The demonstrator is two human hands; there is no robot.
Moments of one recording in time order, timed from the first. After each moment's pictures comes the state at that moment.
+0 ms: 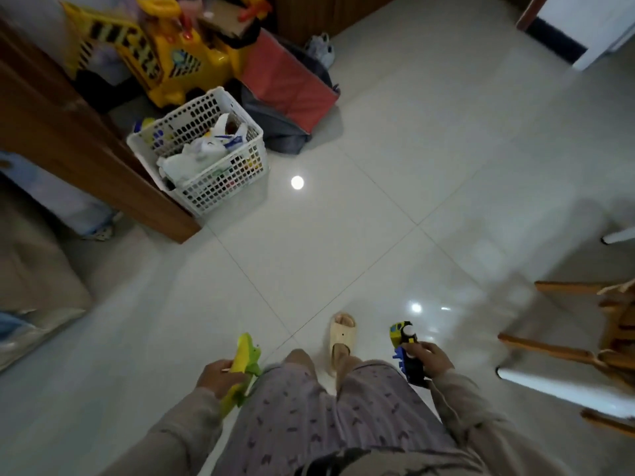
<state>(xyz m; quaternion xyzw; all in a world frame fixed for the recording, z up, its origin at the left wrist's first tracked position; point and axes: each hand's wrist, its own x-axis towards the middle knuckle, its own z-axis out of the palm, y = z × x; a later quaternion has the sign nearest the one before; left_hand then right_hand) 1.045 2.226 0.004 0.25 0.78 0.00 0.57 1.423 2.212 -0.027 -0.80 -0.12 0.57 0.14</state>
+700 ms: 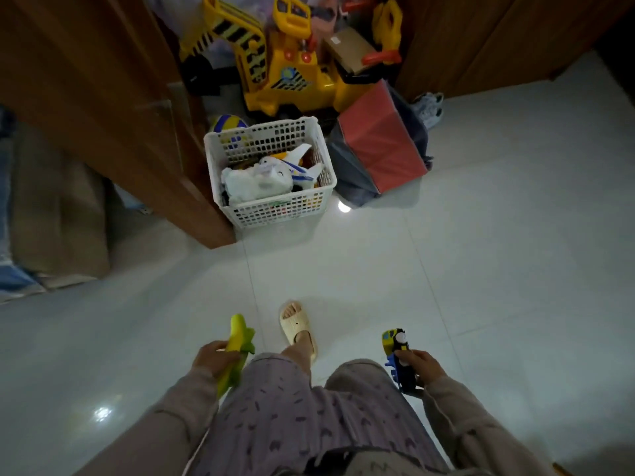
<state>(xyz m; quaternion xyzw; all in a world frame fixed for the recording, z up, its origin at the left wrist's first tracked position) 1.002 2.456 -0.012 0.09 0.83 0.12 0.53 1.362 2.563 -0.026 -0.76 -0.29 0.59 -0.02</state>
